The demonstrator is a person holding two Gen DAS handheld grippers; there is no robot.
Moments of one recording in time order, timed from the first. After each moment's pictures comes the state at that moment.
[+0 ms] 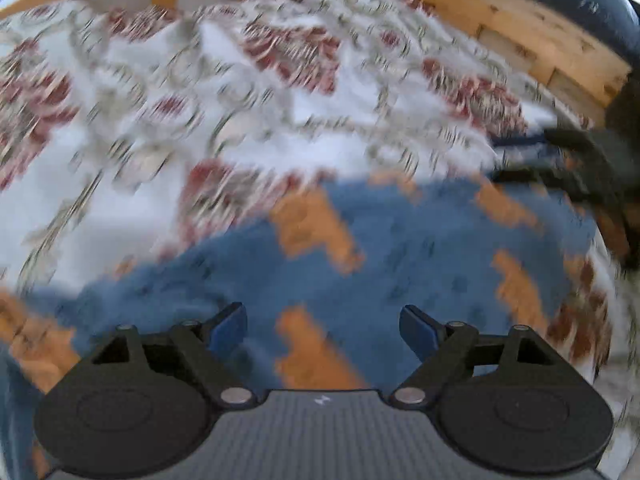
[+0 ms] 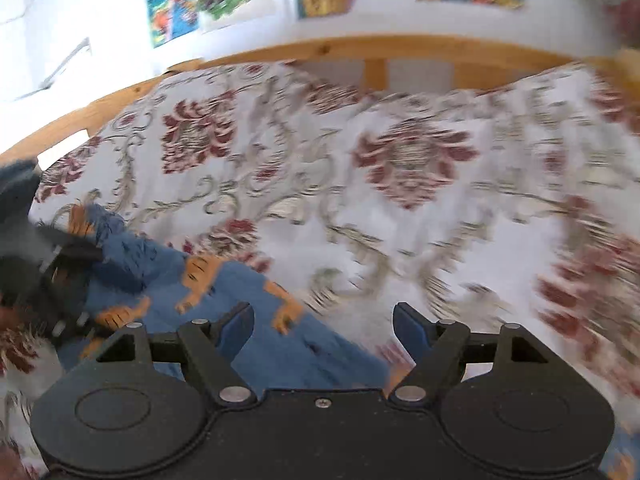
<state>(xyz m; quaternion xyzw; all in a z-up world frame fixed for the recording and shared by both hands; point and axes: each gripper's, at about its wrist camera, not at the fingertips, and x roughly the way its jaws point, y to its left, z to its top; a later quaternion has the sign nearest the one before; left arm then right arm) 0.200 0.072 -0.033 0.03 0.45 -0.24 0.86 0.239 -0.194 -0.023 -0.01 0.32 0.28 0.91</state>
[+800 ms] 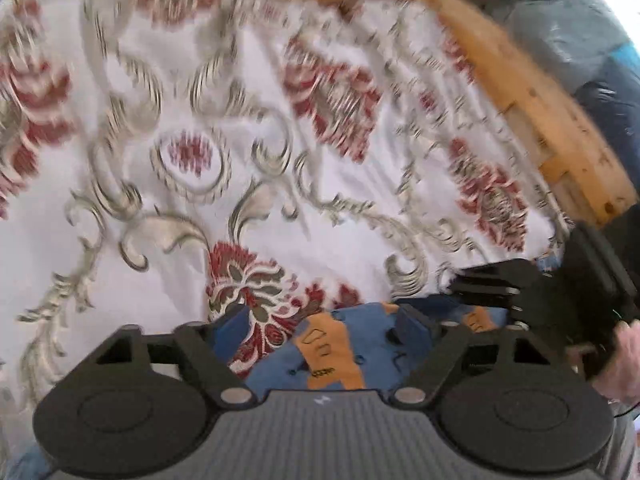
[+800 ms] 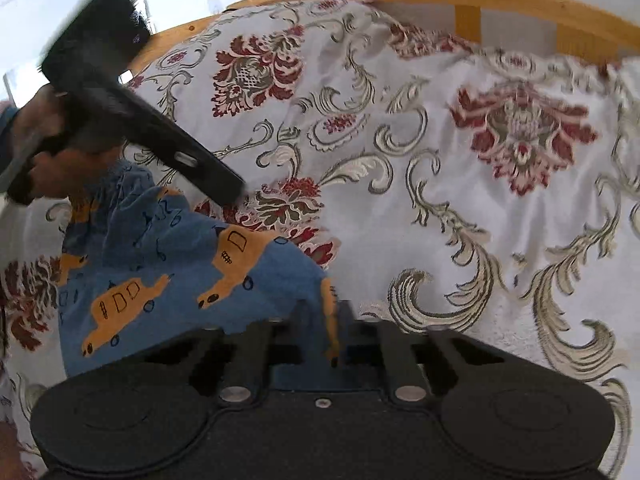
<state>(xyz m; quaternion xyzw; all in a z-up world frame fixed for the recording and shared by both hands) 0.320 0.094 -0.003 -0.11 0.51 -0.26 0.81 0.261 -0.149 -0.048 -0.08 0.34 0.35 0.87</state>
